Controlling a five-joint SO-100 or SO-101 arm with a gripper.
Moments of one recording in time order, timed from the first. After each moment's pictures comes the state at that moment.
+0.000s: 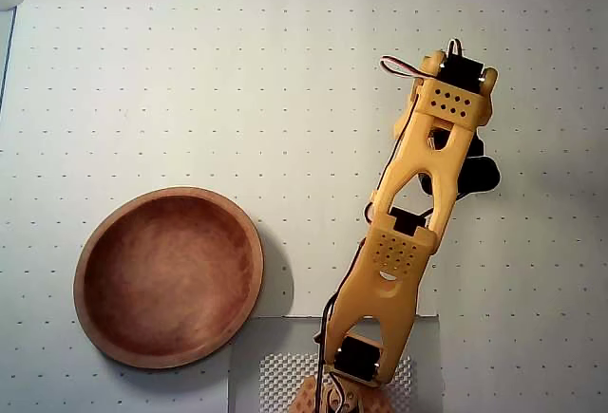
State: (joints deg) arm 20.9 47.5 33.9 97.3 -112.9
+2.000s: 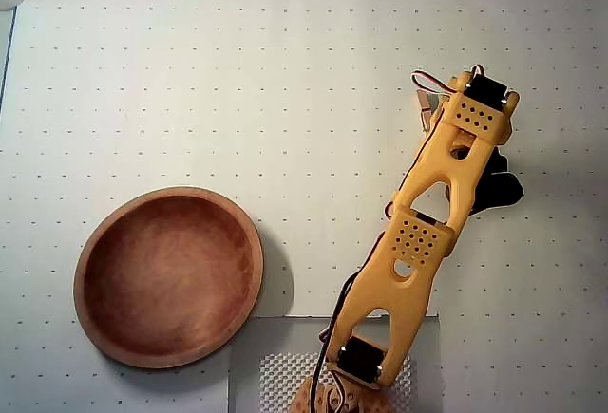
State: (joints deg) arm 25.9 34.4 29.0 91.4 -120.4
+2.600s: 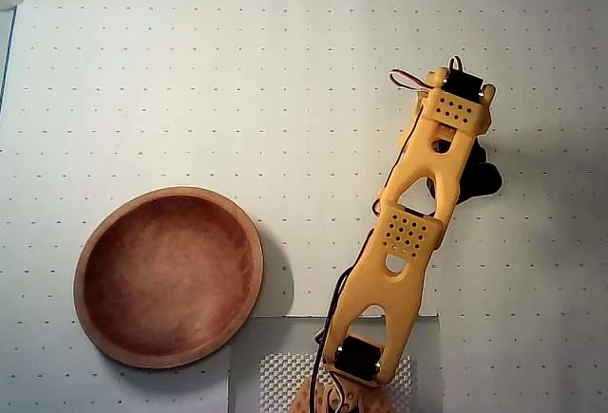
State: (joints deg) arm 21.8 31.7 29.0 86.0 -117.2
